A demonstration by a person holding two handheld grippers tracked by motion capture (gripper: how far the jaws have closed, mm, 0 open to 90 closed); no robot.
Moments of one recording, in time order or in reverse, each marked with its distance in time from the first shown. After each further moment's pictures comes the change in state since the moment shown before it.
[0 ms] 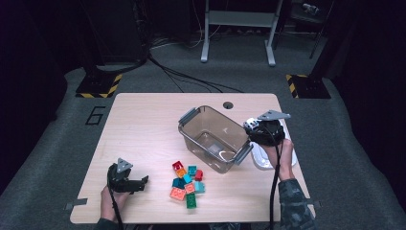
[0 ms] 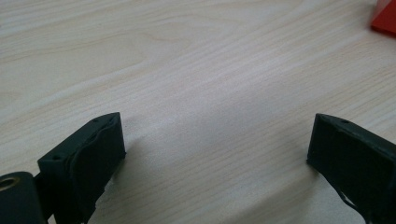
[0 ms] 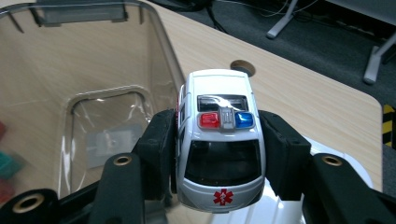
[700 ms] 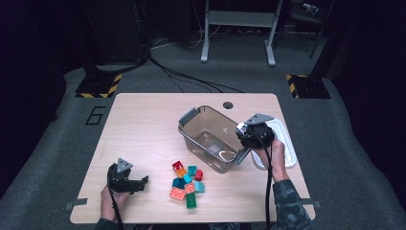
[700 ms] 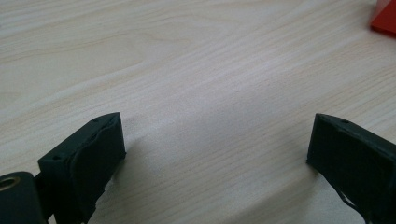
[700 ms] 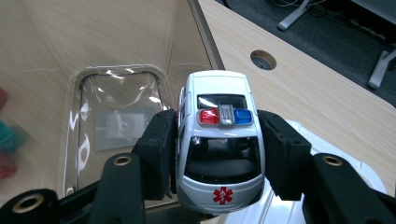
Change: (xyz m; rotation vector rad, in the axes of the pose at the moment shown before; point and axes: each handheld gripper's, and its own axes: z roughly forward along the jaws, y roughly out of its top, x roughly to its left) left arm 0.000 0.000 0.000 -0.002 0.001 0.000; right arm 0.025 0.002 0.016 0.078 0.010 -0.104
